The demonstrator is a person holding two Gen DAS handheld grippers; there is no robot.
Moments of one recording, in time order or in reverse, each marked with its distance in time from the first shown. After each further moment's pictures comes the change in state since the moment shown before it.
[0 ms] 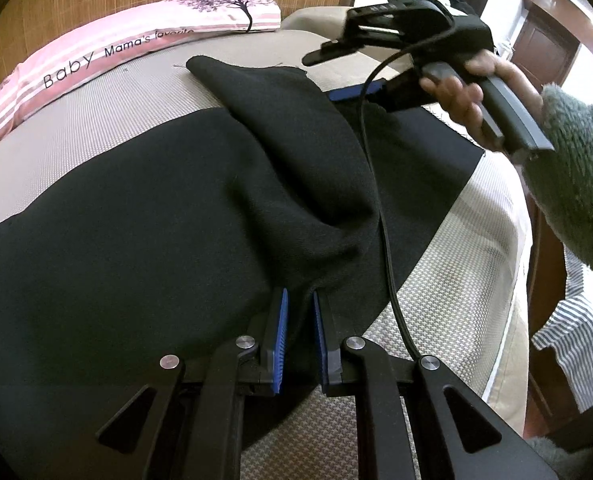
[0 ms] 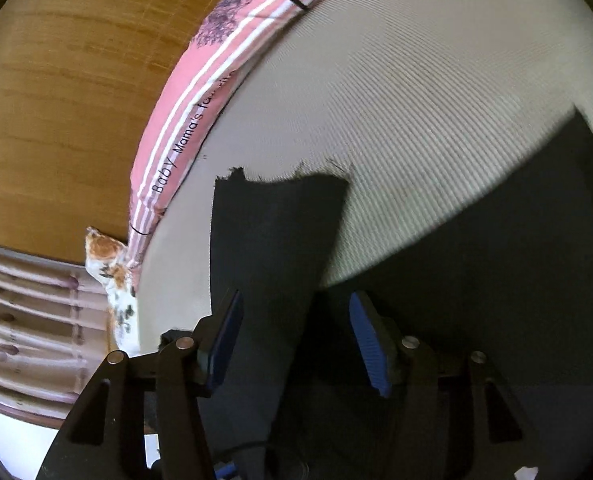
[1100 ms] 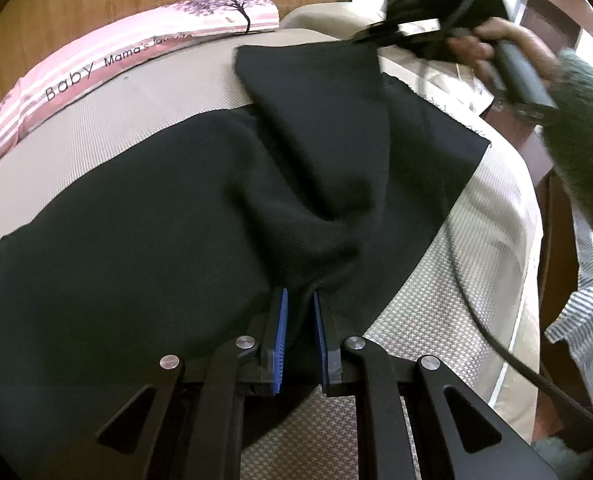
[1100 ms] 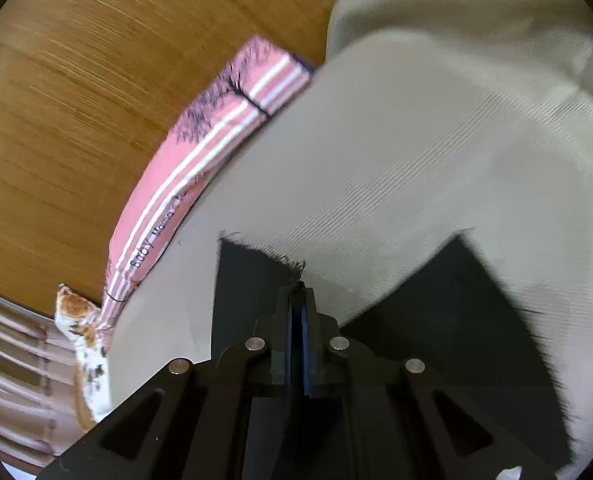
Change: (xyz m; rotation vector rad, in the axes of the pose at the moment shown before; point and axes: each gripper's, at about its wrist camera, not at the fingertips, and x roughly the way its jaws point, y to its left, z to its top) left arm 0.001 -0.010 0.001 0.038 0.013 0.054; right arm -0.073 0.011 0.022 -0.016 -0.288 -0.198
